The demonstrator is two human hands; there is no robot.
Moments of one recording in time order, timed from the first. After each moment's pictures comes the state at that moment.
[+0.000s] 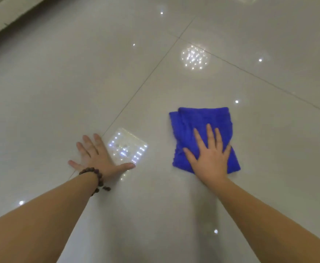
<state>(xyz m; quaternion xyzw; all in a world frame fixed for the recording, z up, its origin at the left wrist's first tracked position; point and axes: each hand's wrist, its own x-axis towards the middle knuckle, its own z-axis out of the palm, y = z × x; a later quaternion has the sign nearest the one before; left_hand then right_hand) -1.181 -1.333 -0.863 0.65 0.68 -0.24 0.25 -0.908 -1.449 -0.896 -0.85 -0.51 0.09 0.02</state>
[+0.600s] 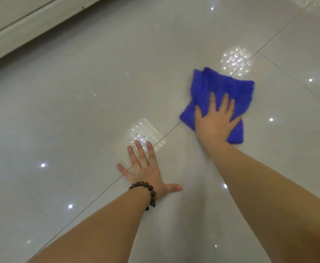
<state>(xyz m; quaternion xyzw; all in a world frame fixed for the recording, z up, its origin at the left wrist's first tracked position) -1.188 -1.325 -0.872 0.63 0.67 -0.23 0.33 -1.003 -1.226 -0.898 -0.87 -0.47 0.11 0.06</state>
